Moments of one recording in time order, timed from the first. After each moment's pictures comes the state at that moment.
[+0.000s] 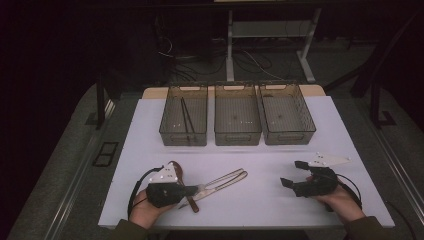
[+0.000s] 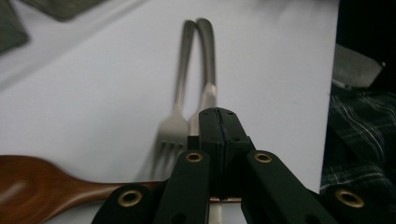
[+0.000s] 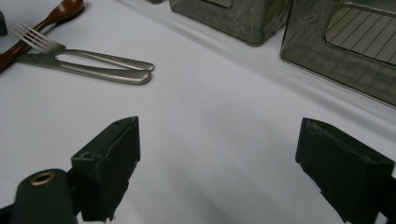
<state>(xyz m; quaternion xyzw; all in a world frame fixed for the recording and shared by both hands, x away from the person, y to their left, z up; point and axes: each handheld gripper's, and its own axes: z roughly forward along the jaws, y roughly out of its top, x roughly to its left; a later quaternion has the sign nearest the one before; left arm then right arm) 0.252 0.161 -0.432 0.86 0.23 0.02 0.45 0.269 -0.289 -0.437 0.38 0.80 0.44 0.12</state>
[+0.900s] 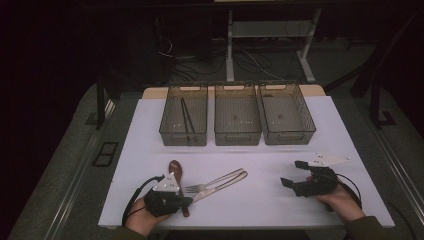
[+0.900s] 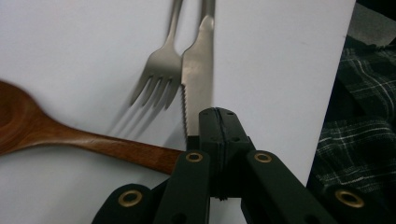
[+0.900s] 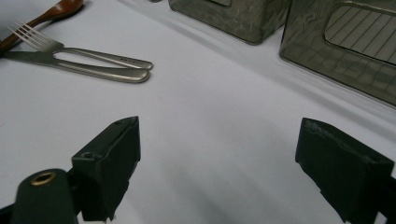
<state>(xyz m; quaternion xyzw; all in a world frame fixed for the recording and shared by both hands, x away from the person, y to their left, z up) 0.237 0.173 -0.439 0.90 0.25 0.02 0.37 0.269 -0.289 -0.437 0.38 0.80 0.44 0.12</state>
